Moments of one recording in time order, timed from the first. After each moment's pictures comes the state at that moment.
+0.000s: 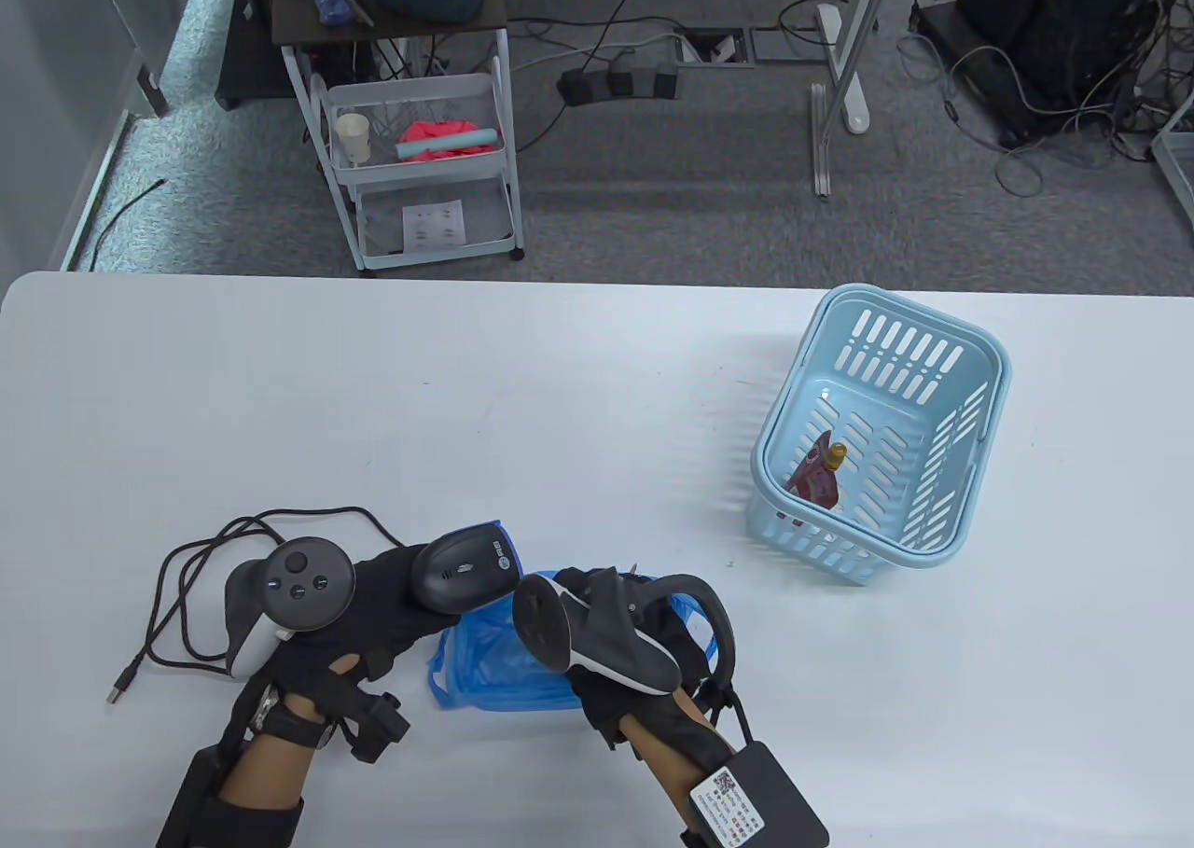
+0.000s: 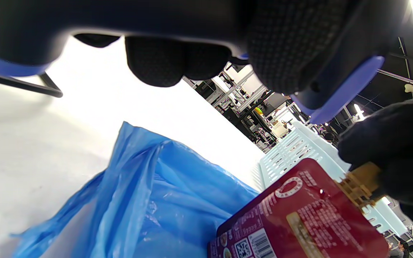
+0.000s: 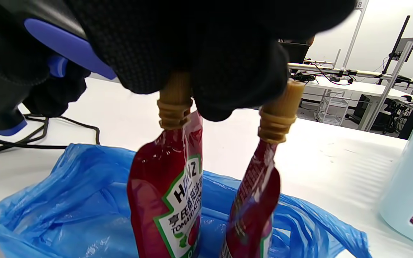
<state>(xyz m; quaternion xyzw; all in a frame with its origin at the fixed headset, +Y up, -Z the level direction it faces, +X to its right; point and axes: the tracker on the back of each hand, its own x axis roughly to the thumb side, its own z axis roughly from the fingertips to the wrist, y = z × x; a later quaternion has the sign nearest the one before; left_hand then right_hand) -0.244 -0.707 -0.211 -0.08 -0.13 0.37 0.91 -0.006 -0.637 -0.187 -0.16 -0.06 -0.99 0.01</state>
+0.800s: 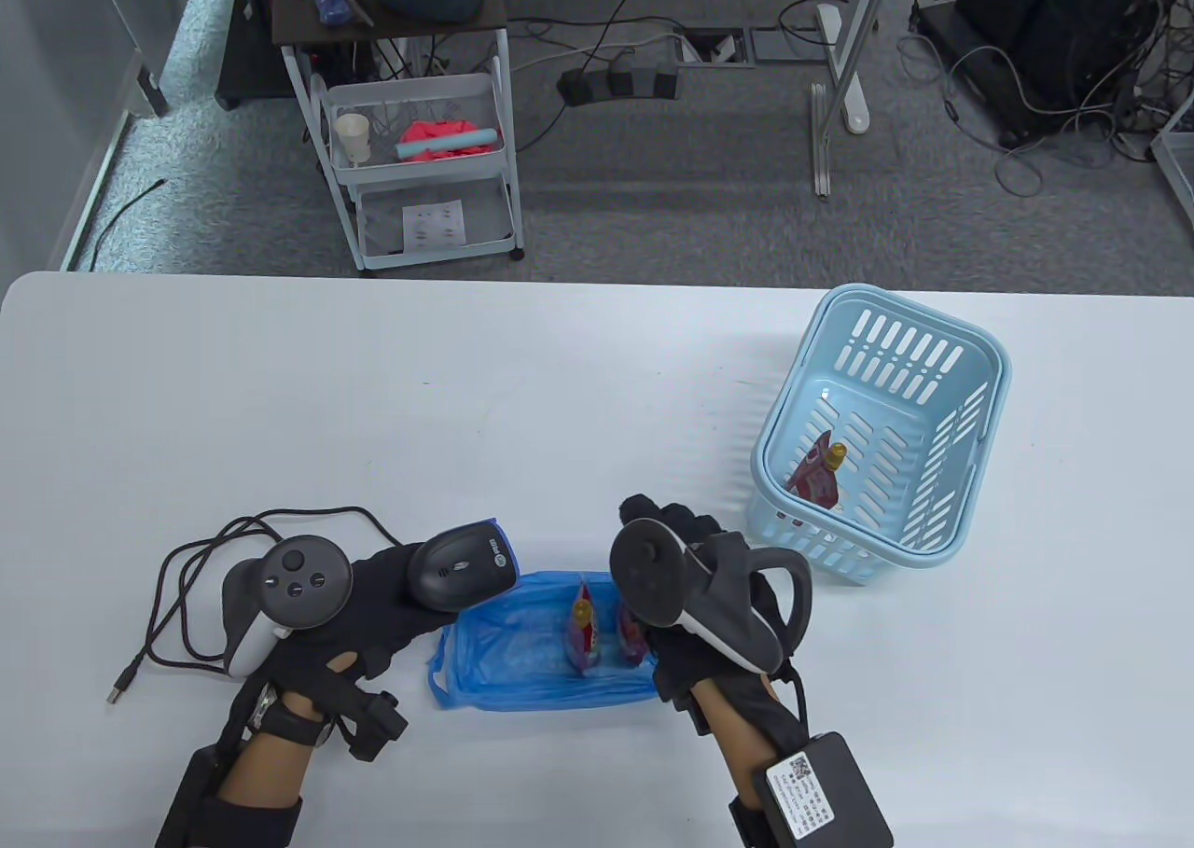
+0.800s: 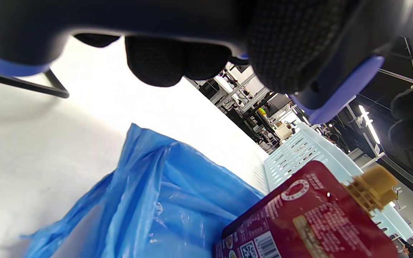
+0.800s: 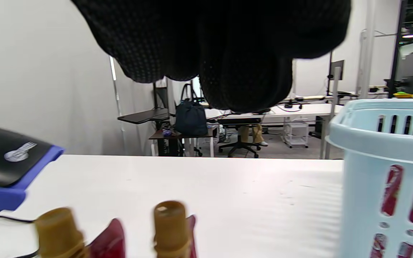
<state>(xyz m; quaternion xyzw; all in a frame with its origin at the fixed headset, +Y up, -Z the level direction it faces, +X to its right) -0.247 -0.706 -0.212 -0.09 -0.12 0.37 0.92 0.064 -0.590 -0.210 -0.07 0.03 -0.99 -0.08</state>
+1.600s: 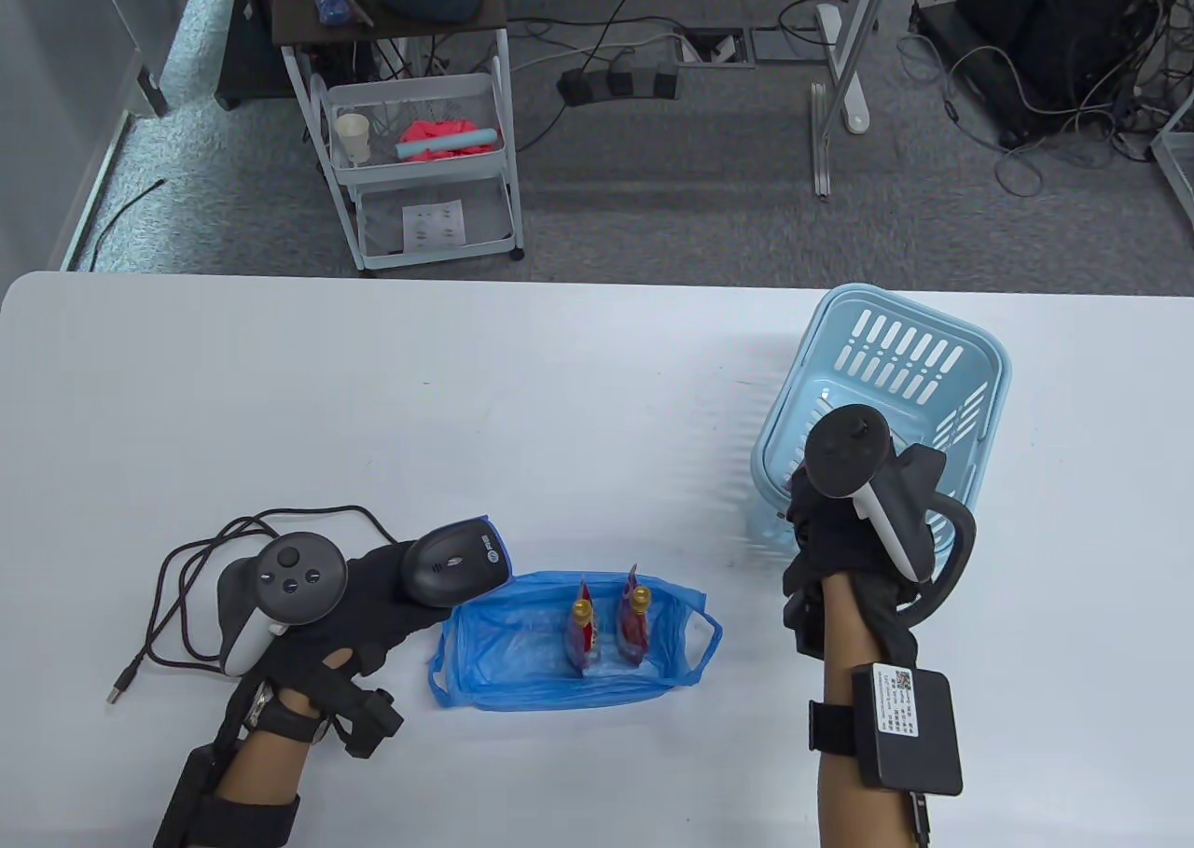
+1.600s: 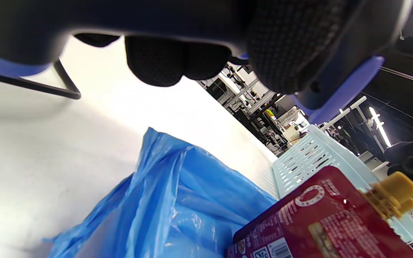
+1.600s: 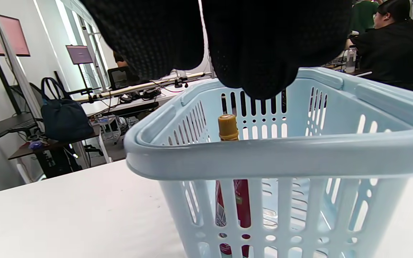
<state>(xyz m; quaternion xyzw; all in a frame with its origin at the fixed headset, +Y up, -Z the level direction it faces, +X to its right) -0.251 -0.706 -0.213 -0.09 -0.10 0.37 0.92 0.184 -0.598 -0.272 0.17 -0.02 -0.98 -0.12</state>
